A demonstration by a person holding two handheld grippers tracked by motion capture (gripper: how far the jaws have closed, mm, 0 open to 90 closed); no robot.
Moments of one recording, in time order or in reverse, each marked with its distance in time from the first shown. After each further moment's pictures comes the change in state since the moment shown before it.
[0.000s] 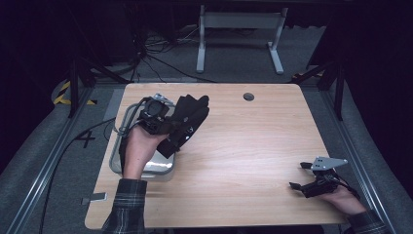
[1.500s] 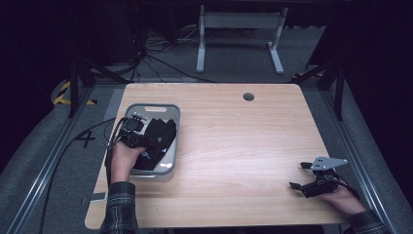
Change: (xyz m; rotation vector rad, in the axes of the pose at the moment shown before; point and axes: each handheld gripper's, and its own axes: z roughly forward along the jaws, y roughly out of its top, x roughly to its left) left arm 0.082 -0.081 0.064 0.198 0.142 -0.207; right arm 0.000 0.000 0.000 0.000 -0.002 0.003
